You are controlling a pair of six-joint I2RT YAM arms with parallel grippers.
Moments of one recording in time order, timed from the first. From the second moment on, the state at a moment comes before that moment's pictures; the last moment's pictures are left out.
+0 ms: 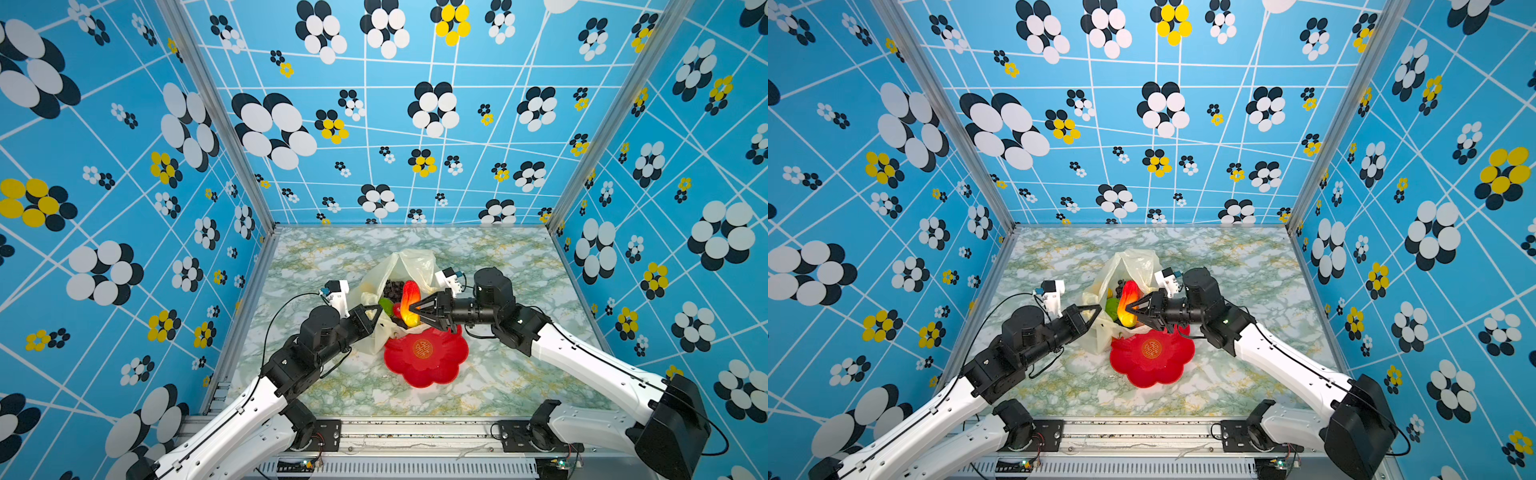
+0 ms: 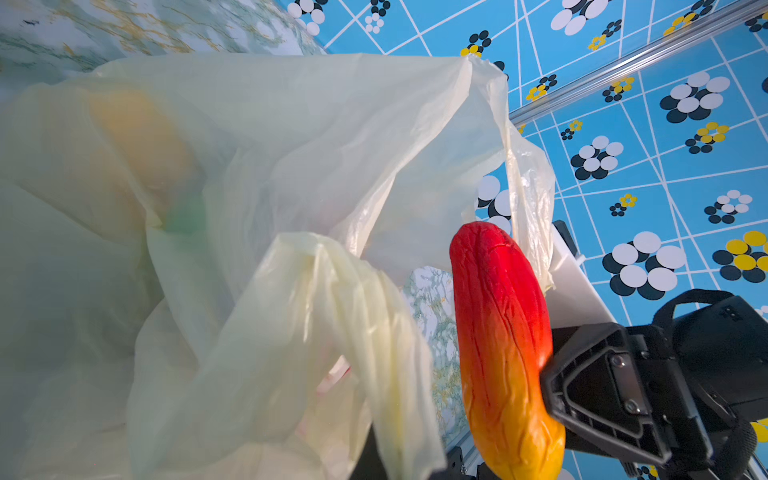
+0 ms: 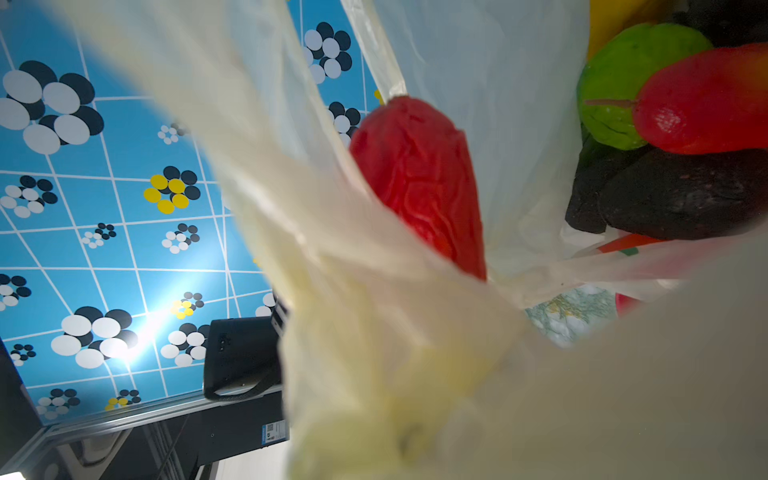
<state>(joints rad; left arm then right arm) -0.68 0.73 0.62 -0.18 0.05 -1.03 0.71 1.22 0.88 -0.01 -0.65 1.30</state>
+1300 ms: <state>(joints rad) -0.70 0.57 0.62 -0.22 0.05 -0.94 0.69 1.76 1.17 0.05 -0.58 1.27</state>
